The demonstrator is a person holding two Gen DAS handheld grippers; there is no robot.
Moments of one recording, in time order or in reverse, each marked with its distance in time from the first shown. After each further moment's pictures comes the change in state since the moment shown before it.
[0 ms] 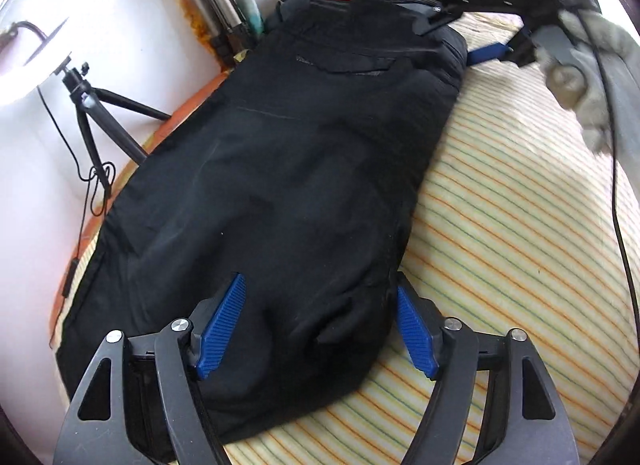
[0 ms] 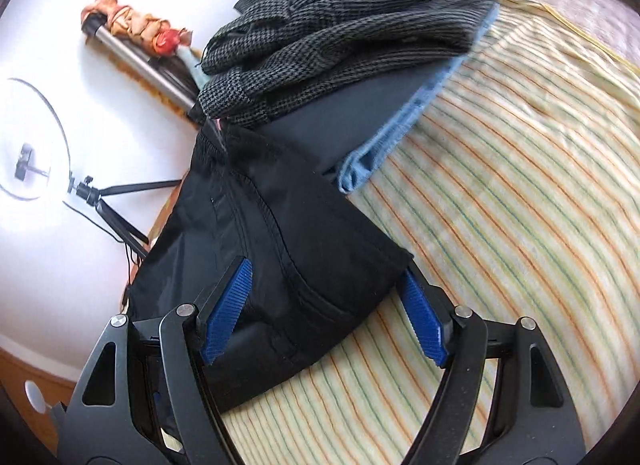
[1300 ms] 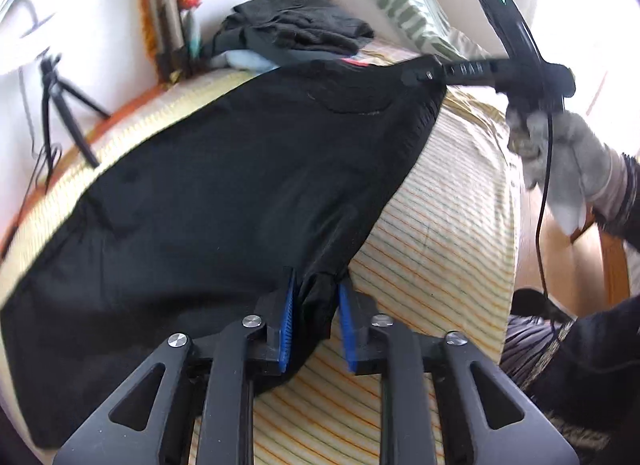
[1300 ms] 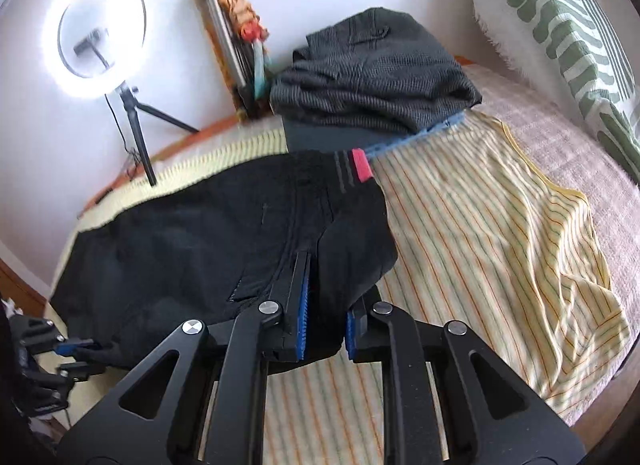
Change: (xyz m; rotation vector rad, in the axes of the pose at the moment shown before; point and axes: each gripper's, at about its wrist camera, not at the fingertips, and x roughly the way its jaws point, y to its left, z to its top) left arm -0.071 -0.042 -0.022 -0.125 -0.085 -0.309; right arm -0.099 0.009 -0.038 -0.489 -0.069 -0.157
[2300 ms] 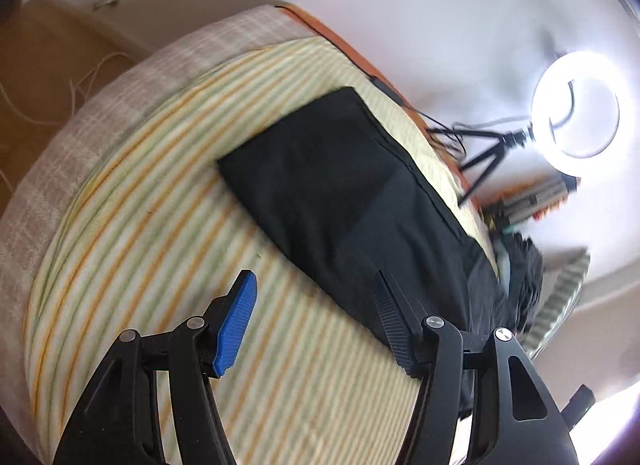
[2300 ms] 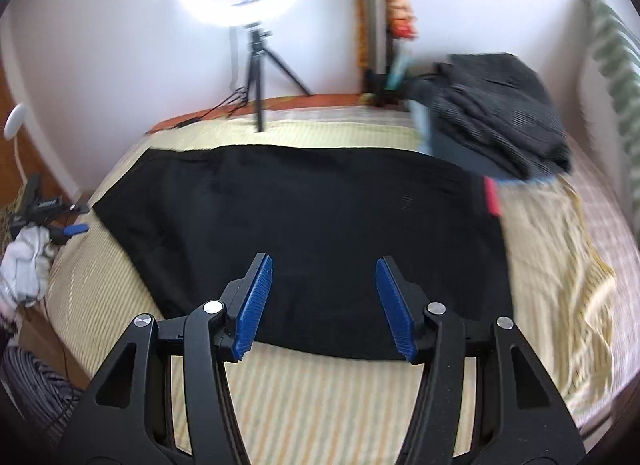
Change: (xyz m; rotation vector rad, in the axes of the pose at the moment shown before) left arm -0.119 0.246 -0.228 -1.319 -0.283 0.136; right arm -0.034 0.128 -0.012 -0.395 0.051 0.204
